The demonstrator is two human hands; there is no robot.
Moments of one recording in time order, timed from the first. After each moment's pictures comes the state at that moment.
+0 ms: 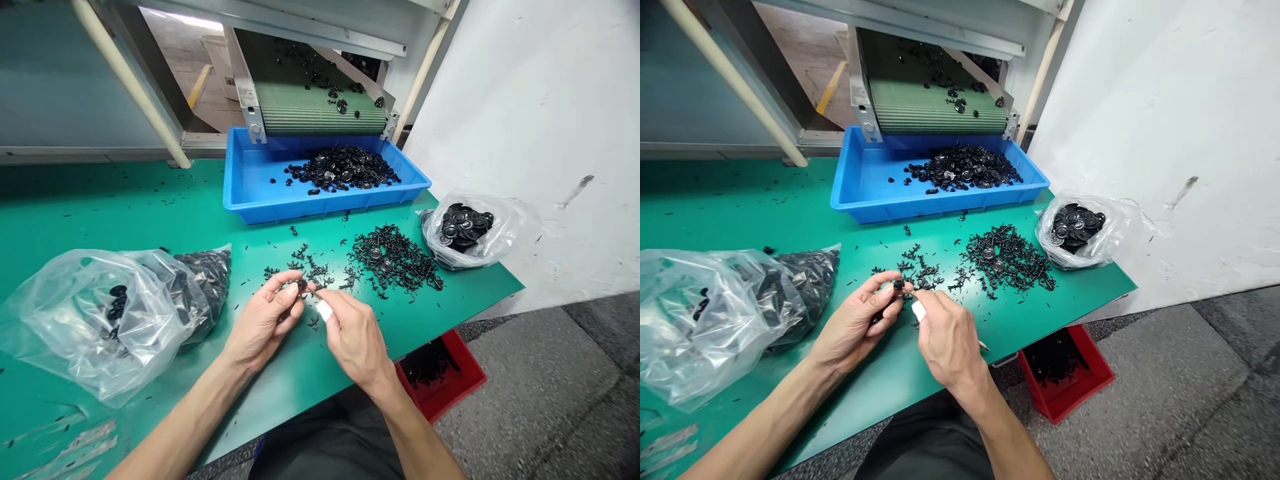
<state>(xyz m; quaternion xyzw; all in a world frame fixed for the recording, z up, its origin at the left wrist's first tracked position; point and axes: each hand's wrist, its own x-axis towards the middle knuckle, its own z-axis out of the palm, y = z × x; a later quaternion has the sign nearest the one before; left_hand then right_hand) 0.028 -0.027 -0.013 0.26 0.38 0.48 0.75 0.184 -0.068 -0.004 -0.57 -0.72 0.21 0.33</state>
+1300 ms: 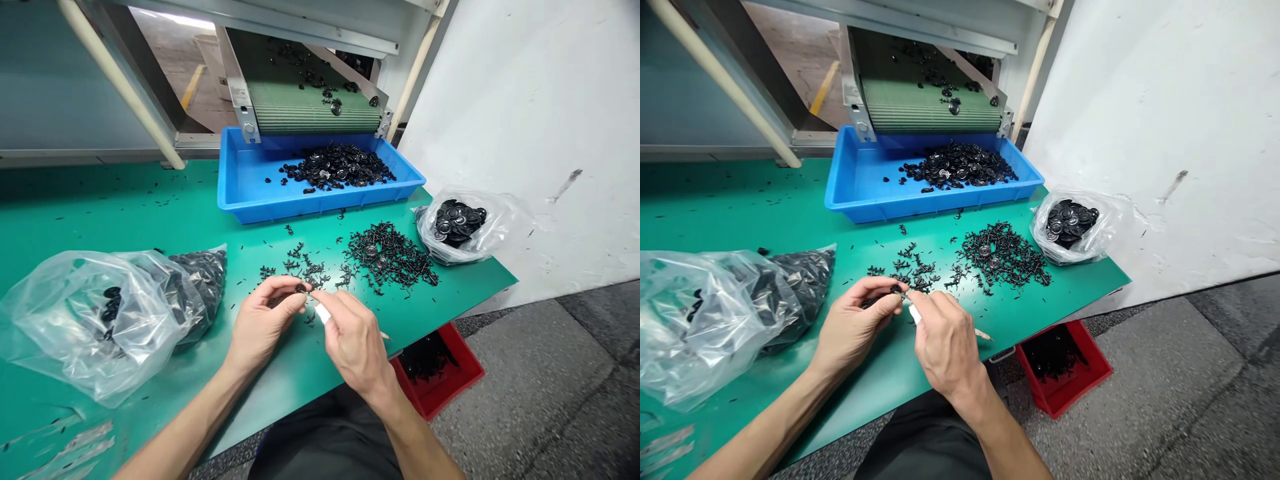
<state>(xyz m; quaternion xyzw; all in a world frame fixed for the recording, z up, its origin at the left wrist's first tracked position) 0.034 -0.037 -0.016 0.43 0.47 0.50 0.59 0.184 -0.081 -0.004 -0.57 -0.74 0.12 0.34</state>
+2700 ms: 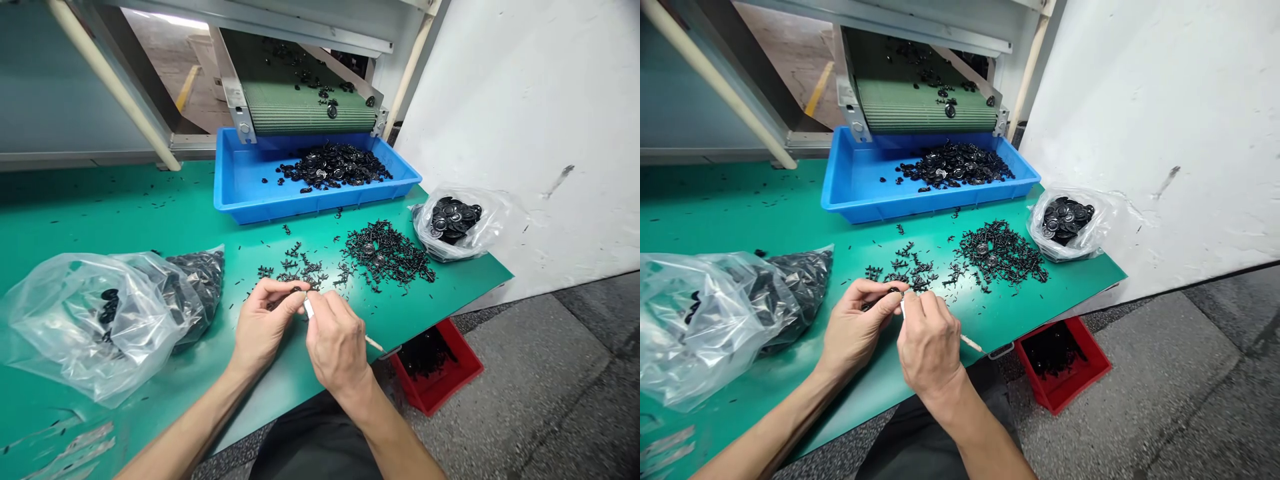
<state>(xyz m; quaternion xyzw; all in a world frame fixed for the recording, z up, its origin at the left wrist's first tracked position) 0.040 -0.042 -0.024 0.43 0.46 0.54 0.56 0.155 -0.081 -0.016 -0.63 -0.70 0.03 0.34</state>
